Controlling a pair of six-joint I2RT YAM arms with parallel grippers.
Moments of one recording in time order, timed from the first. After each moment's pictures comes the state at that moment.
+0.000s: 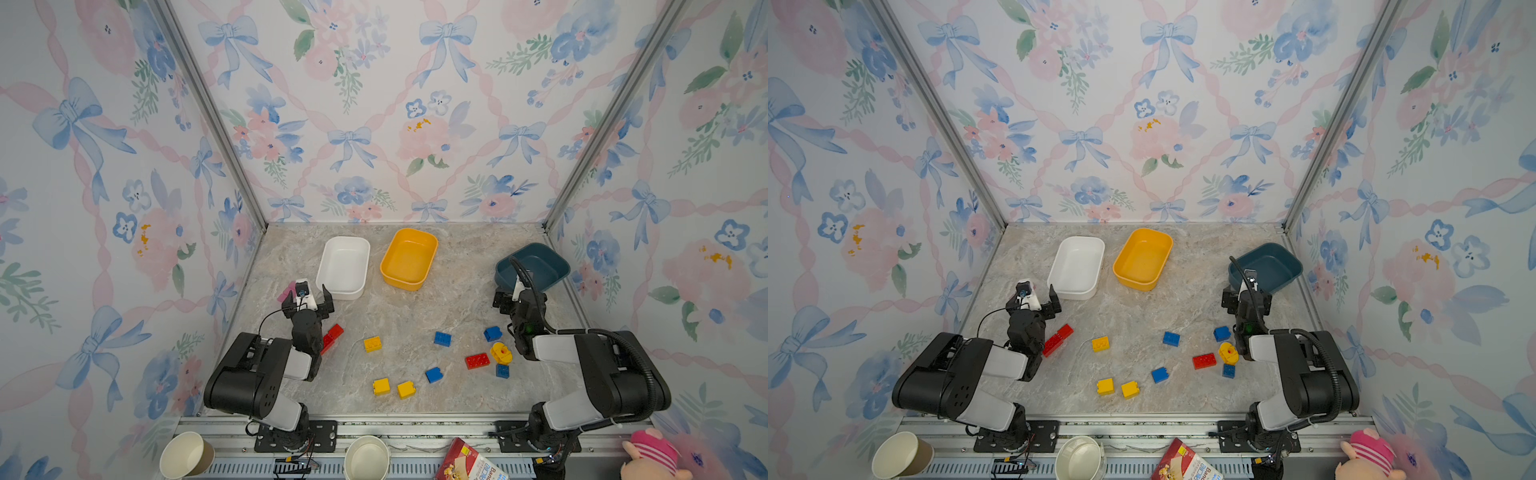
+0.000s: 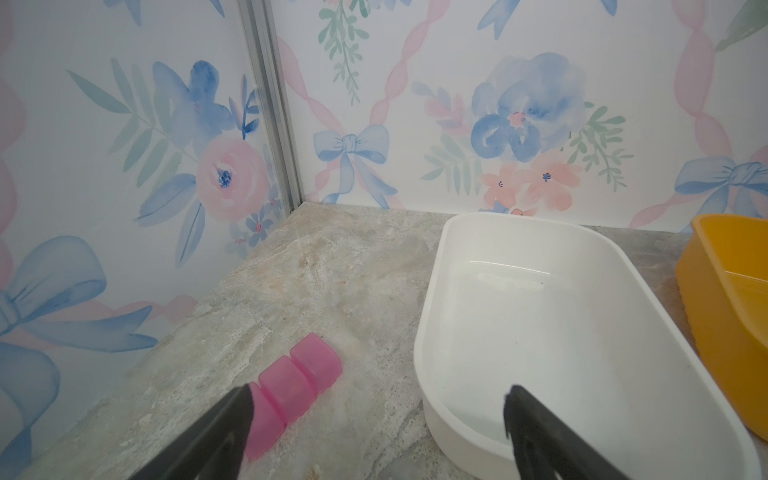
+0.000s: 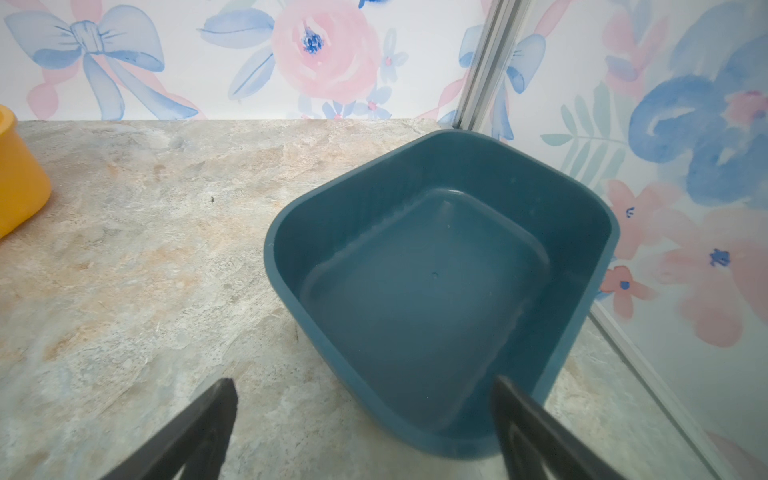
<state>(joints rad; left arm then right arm) -0.17 1.48 0.23 1.13 -0.44 -0.01 0.11 1.49 0.43 0.67 0.34 0.01</state>
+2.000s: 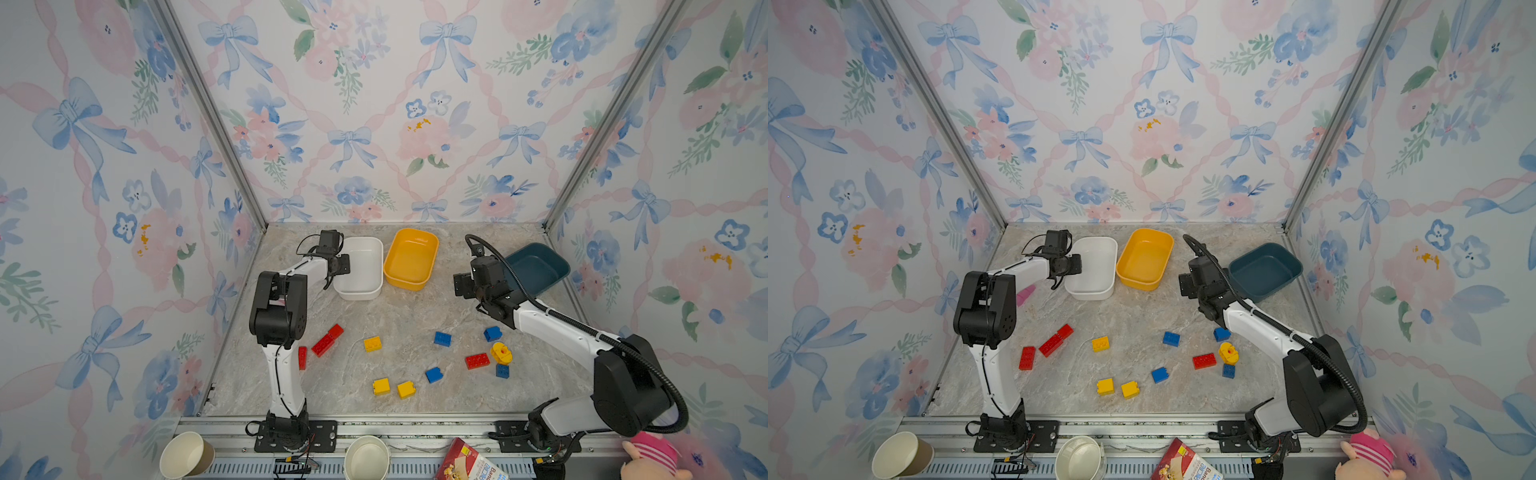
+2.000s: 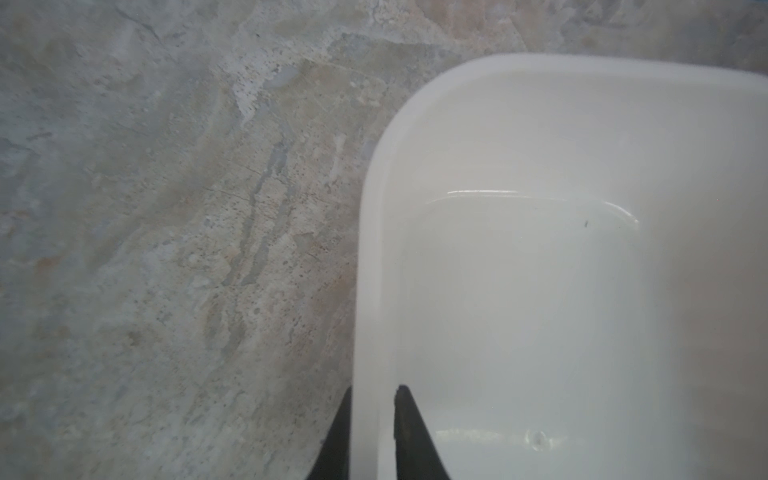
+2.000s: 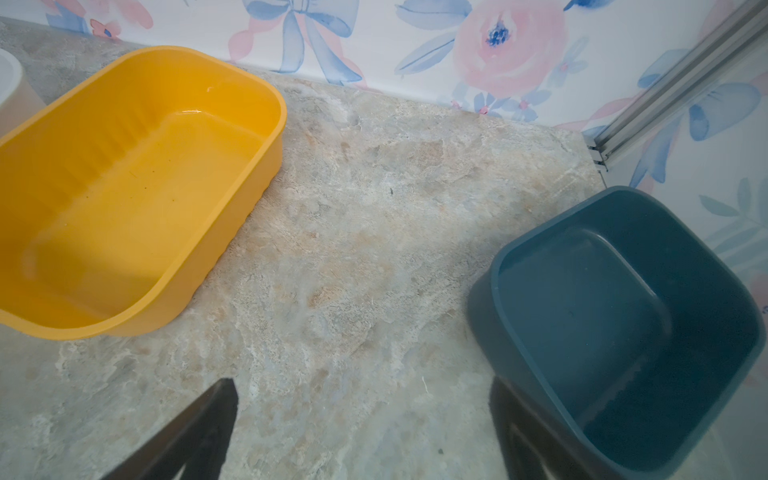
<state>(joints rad) -0.14 2.06 1.39 -0.23 -0.04 -0.18 0.48 1.47 0.93 -0.13 0.42 0.12</state>
